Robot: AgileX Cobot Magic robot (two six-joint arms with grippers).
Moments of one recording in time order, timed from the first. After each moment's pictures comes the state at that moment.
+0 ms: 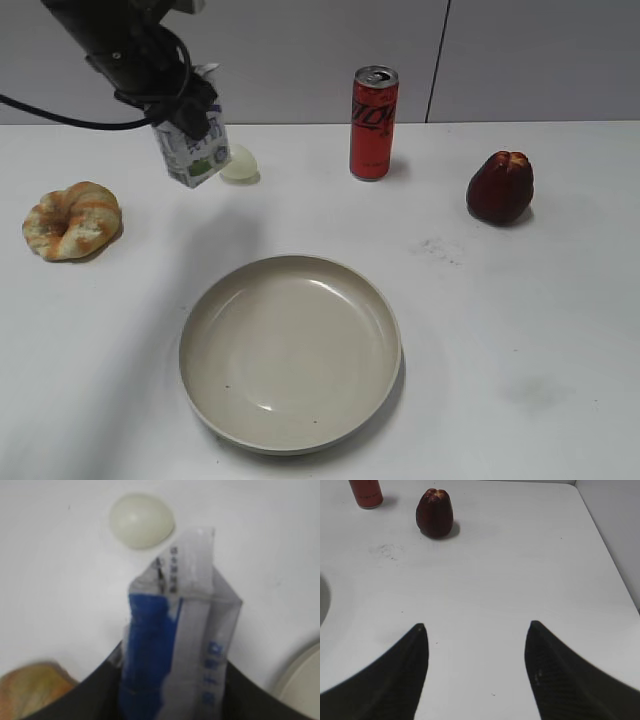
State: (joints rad) left arm -0.36 2.00 -1.70 -0.24 0.93 0.36; right arm 0.03 -0.01 -0.42 0.02 0.94 0.00
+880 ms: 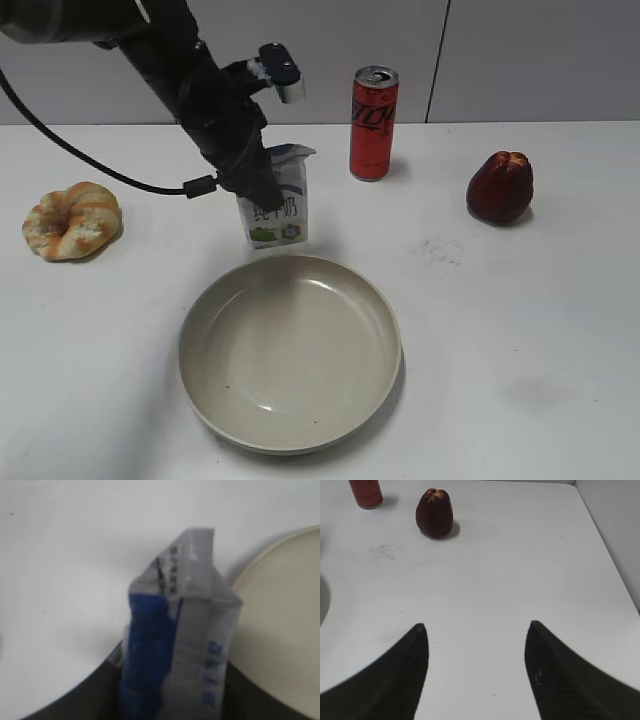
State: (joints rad) left arm -0.47 2.15 -1.74 -0.51 1.00 1.11; right arm 0.03 -0.01 -0.42 0.02 0.94 0.00
